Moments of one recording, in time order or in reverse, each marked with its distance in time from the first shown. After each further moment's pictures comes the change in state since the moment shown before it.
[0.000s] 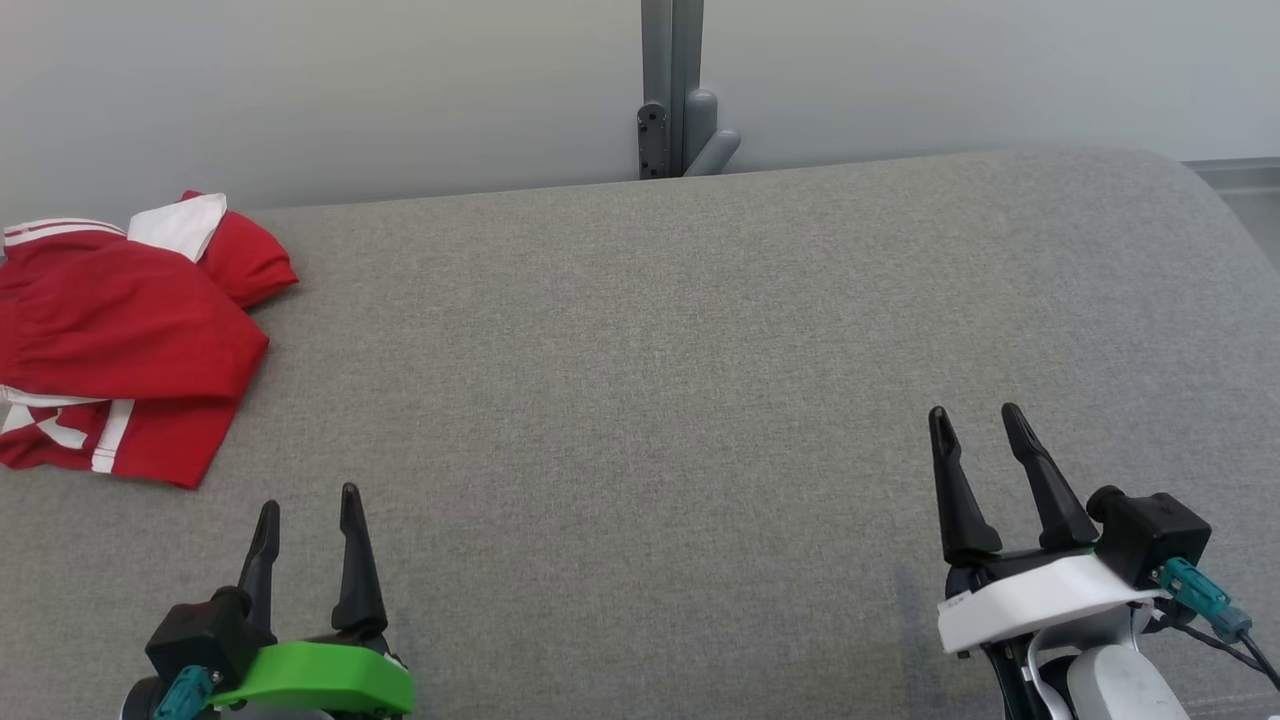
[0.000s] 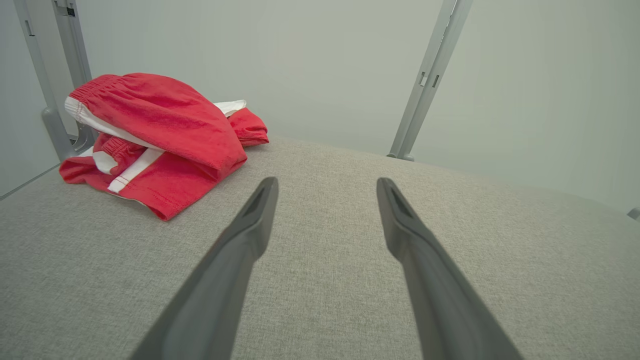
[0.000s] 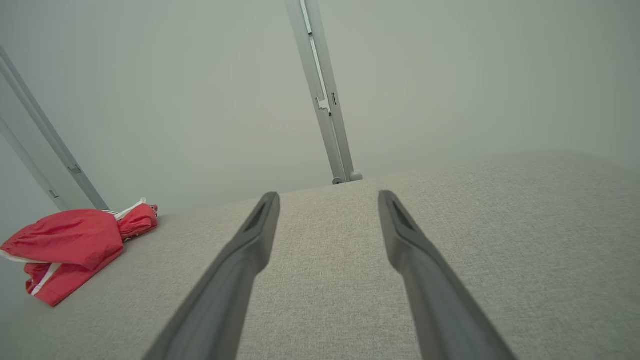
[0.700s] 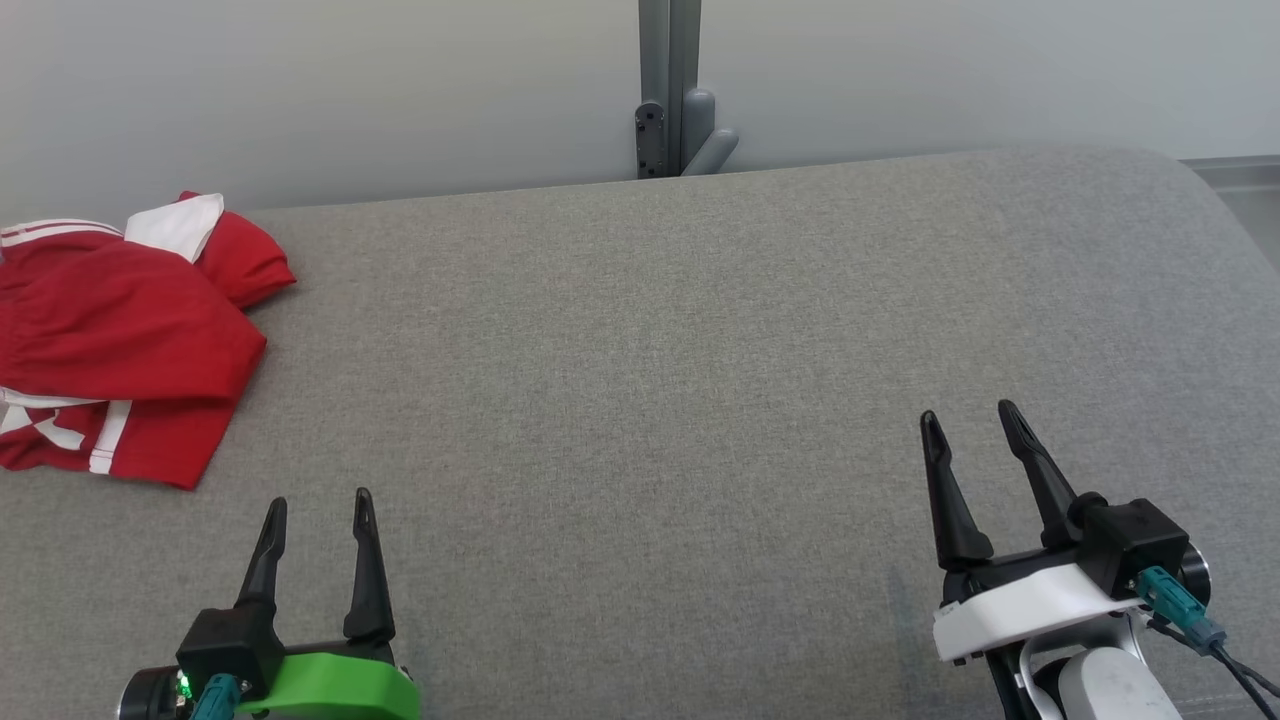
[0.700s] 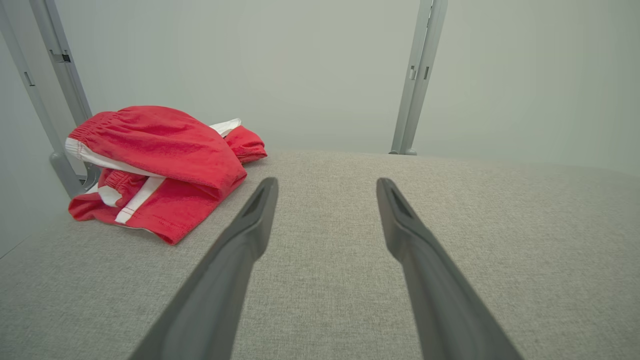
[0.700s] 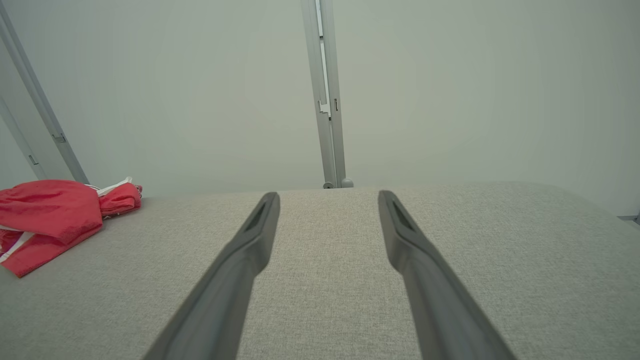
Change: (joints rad) left arm 0.006 0.002 0.000 0.015 0.133 -0.009 -0.043; right arm 0.001 -0.002 0.000 0.006 -0.148 0.000 -0.036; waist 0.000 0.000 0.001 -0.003
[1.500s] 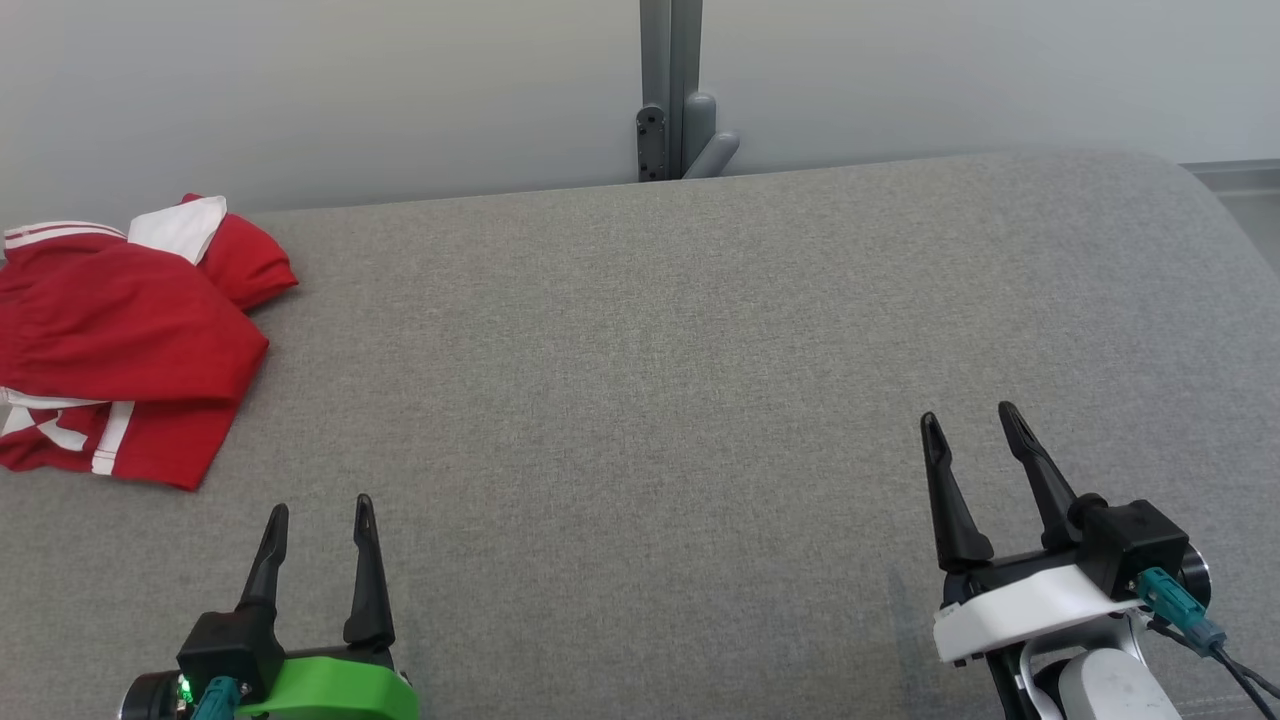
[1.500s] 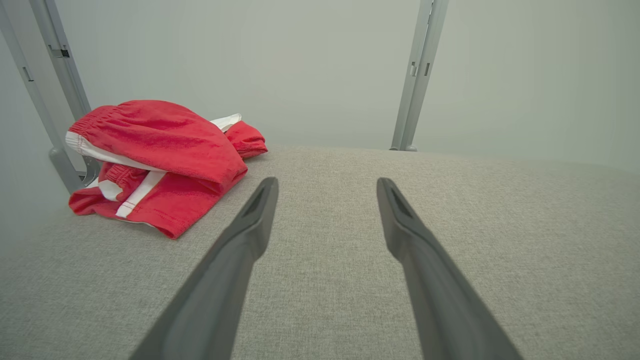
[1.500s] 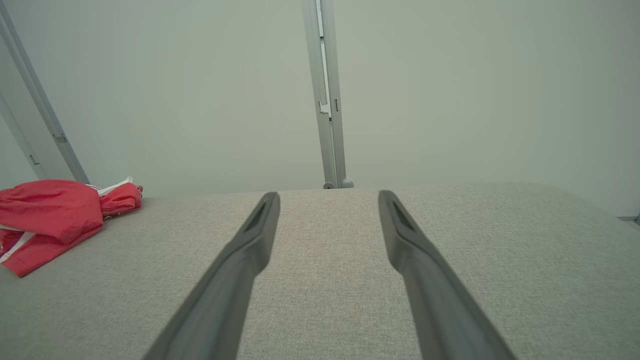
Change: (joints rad) left arm 0.001 0.000 0.005 0.018 0.003 -0.010 -0.005; right arm 0.002 0.000 -0.001 0.001 -0.004 0.000 -0.002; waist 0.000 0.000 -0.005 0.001
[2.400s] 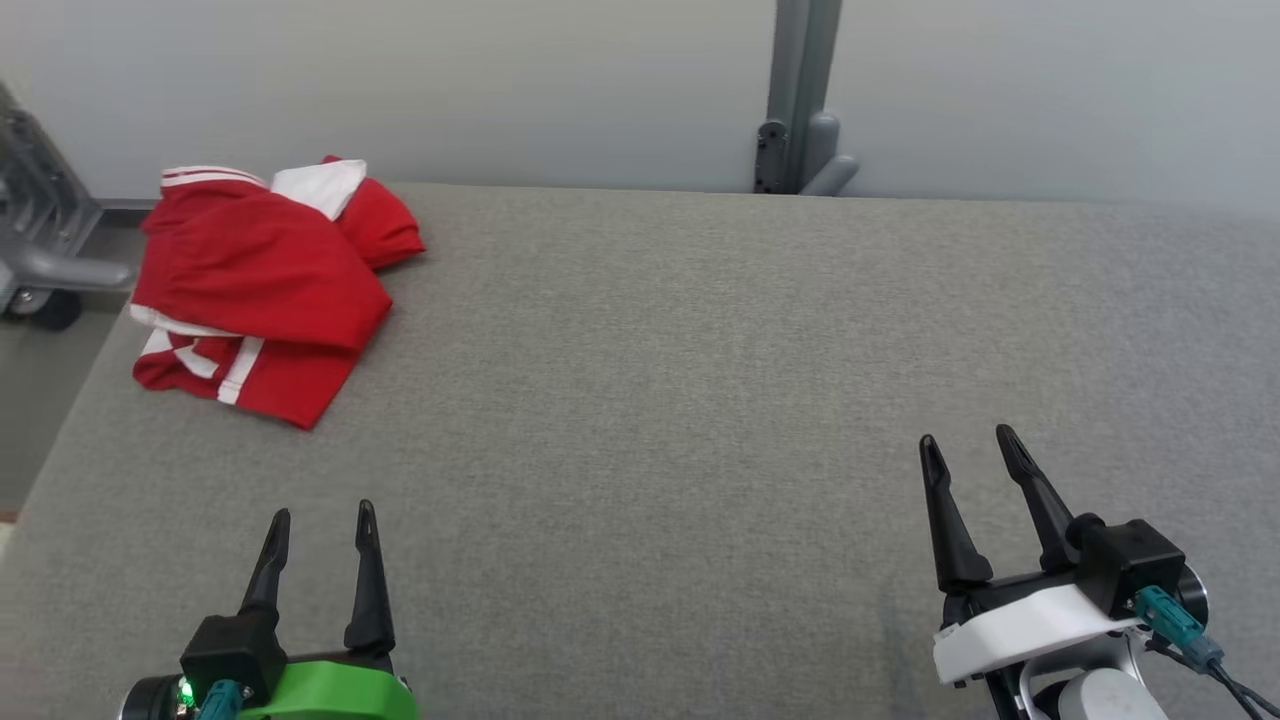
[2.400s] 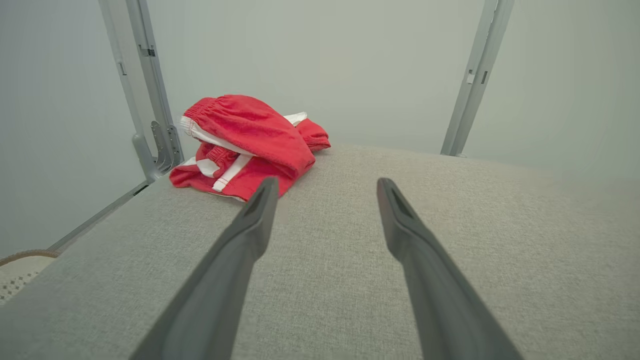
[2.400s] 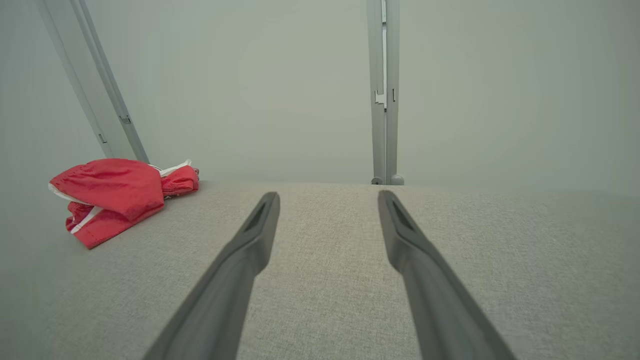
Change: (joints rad) left arm 0.003 0.000 -0.007 0.007 0.009 0.002 -0.001; right arm 0.030 -0.001 0.002 0.001 0.005 0.000 0.000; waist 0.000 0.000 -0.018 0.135
